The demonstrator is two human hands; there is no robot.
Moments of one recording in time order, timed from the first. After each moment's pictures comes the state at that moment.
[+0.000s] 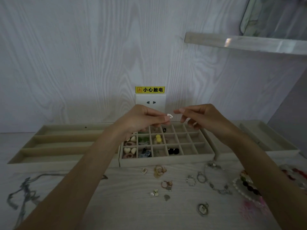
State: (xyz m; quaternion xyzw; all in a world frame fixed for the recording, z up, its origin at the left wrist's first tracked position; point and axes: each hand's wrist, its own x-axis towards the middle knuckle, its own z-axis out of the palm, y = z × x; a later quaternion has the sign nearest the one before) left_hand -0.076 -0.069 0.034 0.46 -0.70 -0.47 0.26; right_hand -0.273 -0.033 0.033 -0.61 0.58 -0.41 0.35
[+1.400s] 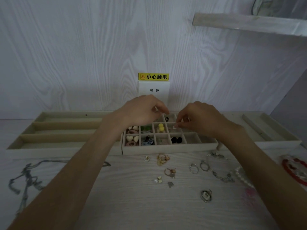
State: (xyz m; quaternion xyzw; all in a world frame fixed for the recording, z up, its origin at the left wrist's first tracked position) left_hand -0.069 -0.082 0.026 0.41 -0.88 -0.18 0.13; right_hand -0.259 -0.042 0.016 -0.79 0.60 -0.09 -0.01
